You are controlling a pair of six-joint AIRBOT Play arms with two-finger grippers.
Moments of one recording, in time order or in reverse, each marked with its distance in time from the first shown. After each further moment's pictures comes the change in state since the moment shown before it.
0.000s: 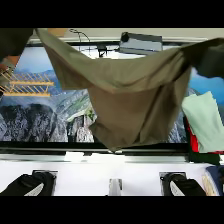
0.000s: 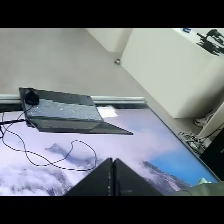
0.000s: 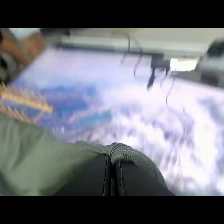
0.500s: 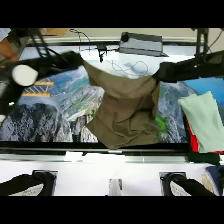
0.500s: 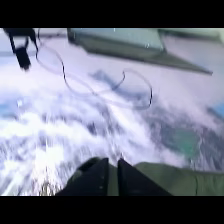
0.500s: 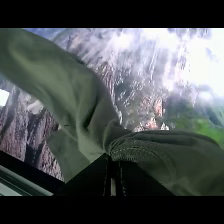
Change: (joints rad) left arm -0.022 -0.419 -0.042 0.048 0.031 -0.087; right arm 0.000 -0.328 -0.003 -0.008 0.161 0.038
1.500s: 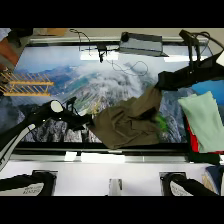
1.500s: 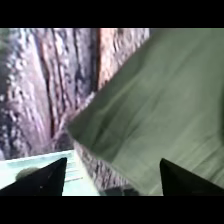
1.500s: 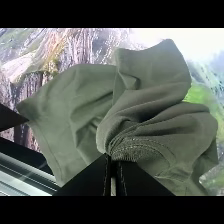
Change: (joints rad) left arm 0.084 -0.111 -0.562 -0.328 -0.270 0.039; right arm 0.000 -0.034 -0.009 -0.090 0.103 0.014
